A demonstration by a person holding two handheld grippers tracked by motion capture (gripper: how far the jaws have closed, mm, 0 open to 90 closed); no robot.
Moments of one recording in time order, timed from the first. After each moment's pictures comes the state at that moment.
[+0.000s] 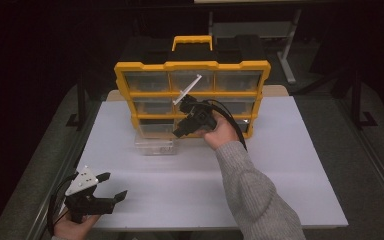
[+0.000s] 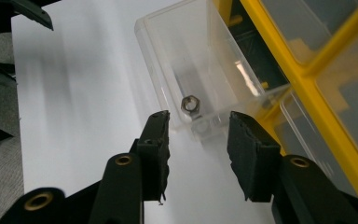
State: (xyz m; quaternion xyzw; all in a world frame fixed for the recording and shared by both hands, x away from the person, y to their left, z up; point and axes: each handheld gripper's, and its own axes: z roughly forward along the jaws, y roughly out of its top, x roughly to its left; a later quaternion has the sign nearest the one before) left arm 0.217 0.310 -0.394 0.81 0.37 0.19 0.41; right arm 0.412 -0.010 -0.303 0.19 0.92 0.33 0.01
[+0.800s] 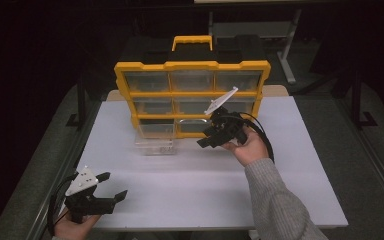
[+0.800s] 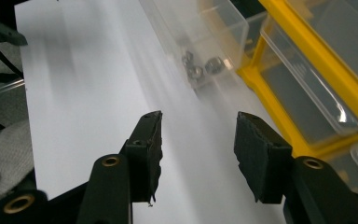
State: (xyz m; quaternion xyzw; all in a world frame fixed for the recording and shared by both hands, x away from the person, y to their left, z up) left arm 0.217 0.309 -0.393 0.81 0.37 0.19 0.41; right arm 0.374 -0.083 -0.313 0.22 0.91 0.35 0.03
